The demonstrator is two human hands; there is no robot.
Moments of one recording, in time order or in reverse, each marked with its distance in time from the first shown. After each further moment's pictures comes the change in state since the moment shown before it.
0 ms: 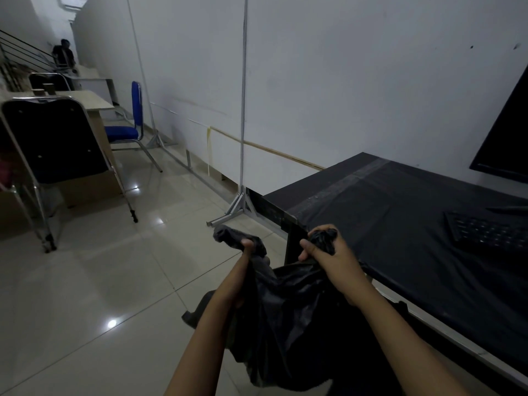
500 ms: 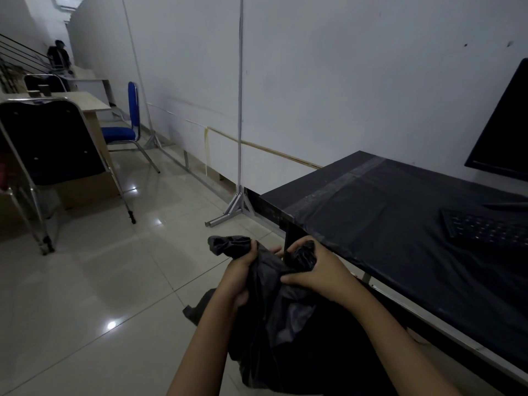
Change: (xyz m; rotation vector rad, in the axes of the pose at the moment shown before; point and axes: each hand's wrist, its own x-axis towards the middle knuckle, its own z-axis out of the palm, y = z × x) left_hand 0.005 -0.002 0.006 -0.181 0.044 -0.126; right_hand -0.005 0.006 0.002 -0.403 -0.148 0.051
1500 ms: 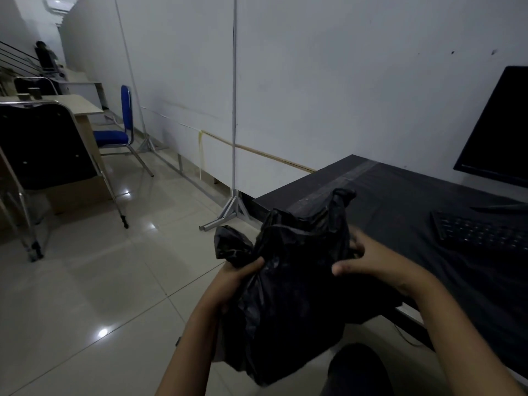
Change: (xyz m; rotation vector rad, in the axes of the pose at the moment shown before) left_hand -0.015 0.008 -0.003 0.337 0.015 0.192; right_hand -0.007 0.018 -0.091 0.166 -0.176 0.048
